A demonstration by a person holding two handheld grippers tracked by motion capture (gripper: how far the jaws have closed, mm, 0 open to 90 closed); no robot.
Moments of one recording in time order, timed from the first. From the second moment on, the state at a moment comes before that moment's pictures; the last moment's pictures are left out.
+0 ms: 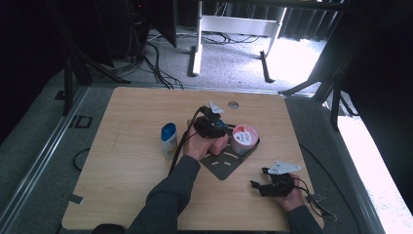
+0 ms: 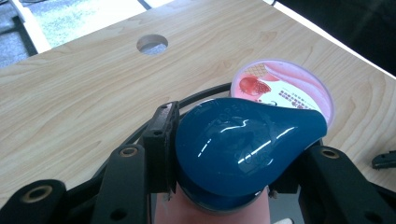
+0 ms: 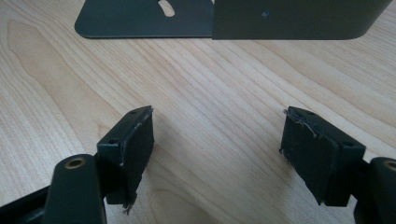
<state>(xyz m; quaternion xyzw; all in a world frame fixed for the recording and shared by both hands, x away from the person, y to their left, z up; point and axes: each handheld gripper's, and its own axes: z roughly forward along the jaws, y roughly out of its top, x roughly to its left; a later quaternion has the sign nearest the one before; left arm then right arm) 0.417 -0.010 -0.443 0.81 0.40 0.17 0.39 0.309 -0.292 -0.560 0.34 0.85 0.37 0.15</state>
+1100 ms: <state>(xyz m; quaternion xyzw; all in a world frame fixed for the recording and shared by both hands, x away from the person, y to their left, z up) 0.446 -0.020 -0.450 0.79 0.43 0.18 0.39 0.308 -0.292 -0.560 0.34 0.85 0.37 0.15</state>
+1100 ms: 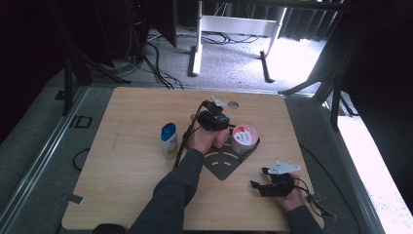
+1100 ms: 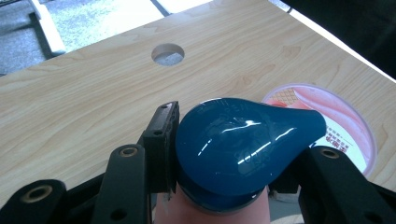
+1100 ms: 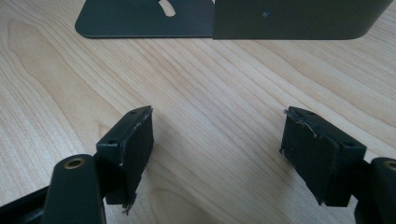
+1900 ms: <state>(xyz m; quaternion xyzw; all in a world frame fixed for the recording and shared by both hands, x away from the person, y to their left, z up) 0.461 -0.033 -0.456 0.79 0.44 0.19 0.38 0.308 -0.292 -0.560 0.33 0.85 0.37 0.15</state>
